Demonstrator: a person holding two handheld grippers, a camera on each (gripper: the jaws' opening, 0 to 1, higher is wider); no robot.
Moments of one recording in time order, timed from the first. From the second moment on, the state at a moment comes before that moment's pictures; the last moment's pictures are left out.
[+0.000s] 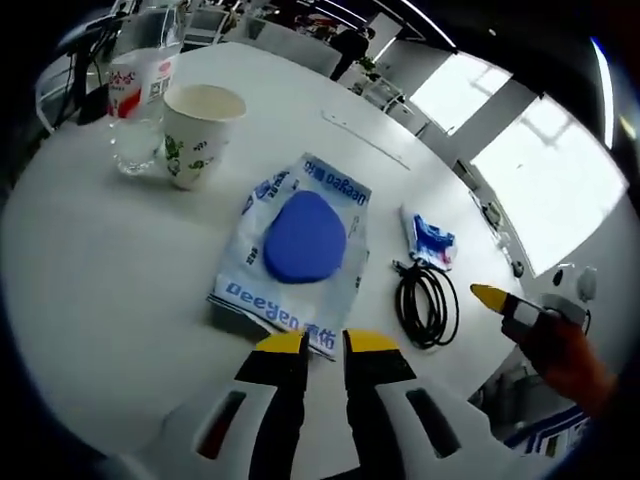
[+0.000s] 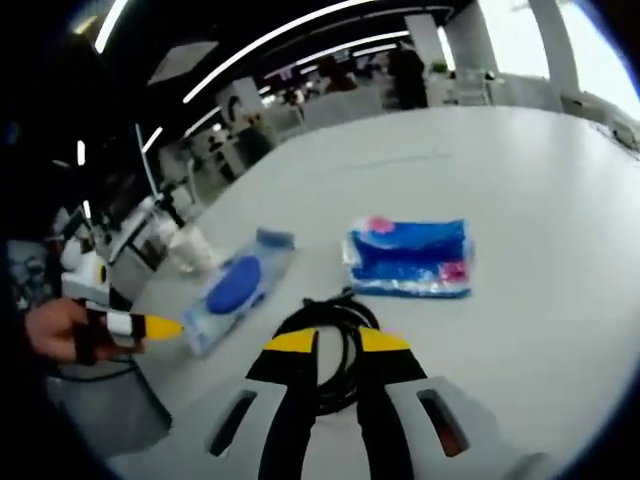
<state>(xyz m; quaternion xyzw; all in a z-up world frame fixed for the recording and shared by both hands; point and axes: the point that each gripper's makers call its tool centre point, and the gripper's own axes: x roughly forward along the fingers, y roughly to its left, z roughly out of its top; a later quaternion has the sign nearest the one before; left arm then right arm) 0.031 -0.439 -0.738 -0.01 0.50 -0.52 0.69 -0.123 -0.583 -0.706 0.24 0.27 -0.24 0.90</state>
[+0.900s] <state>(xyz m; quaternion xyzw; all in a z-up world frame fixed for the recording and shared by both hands) 0.032 -0.423 -0.749 -0.02 0.53 -0.47 0.70 -0.138 -0.541 -0.710 0.27 0.27 -0.24 0.89</state>
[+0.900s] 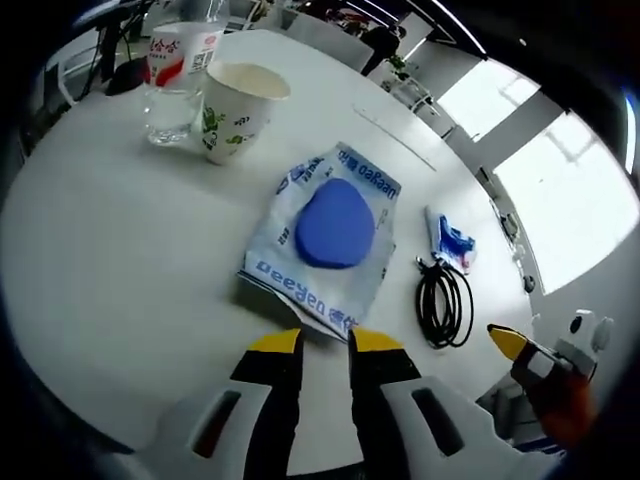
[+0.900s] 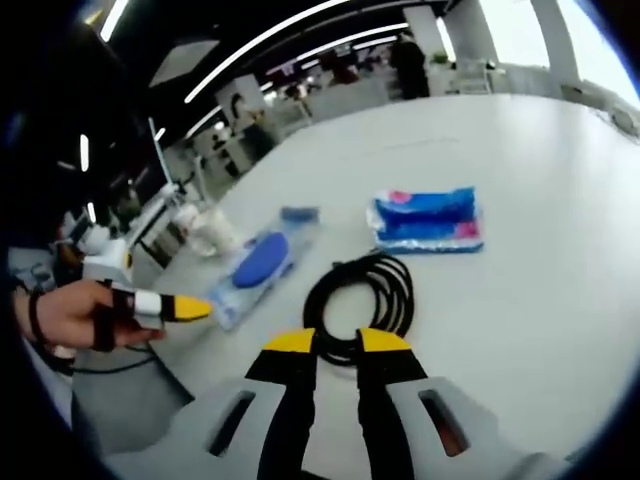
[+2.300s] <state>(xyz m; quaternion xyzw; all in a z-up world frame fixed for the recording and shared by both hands) 0.043 -0.401 -0.762 -0.03 0.56 -0.44 0.70 -0.137 -0.529 -0.712 0.29 0.27 -0.23 0.89</state>
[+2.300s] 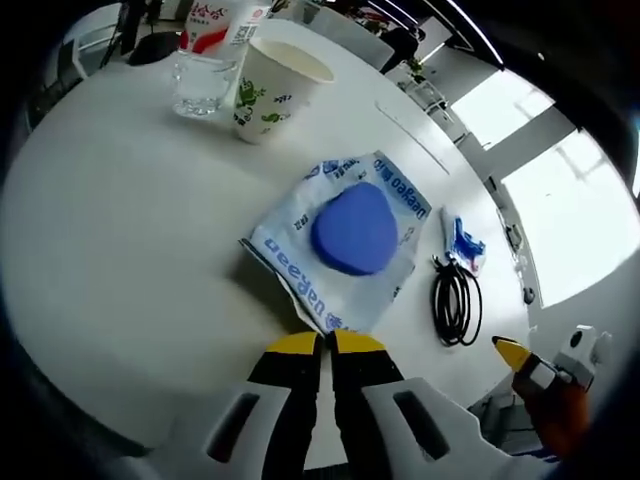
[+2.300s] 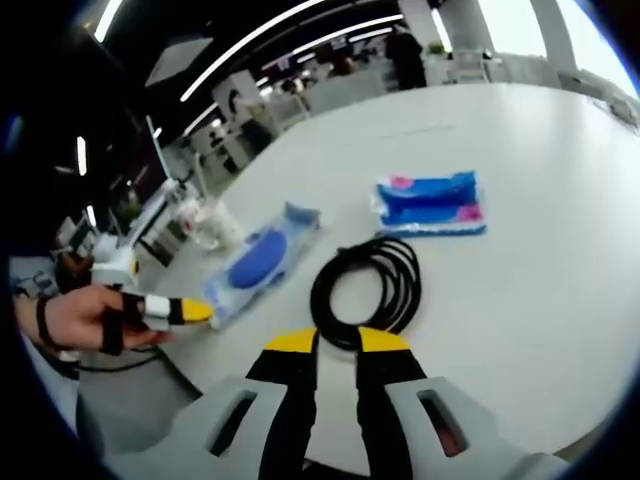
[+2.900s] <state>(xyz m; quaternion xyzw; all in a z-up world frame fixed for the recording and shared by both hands) 0.087 -0.344 -0.763 0.04 0.53 -0.45 0.72 -0.124 -0.522 -0.713 0.29 0.27 -0.21 0.89</state>
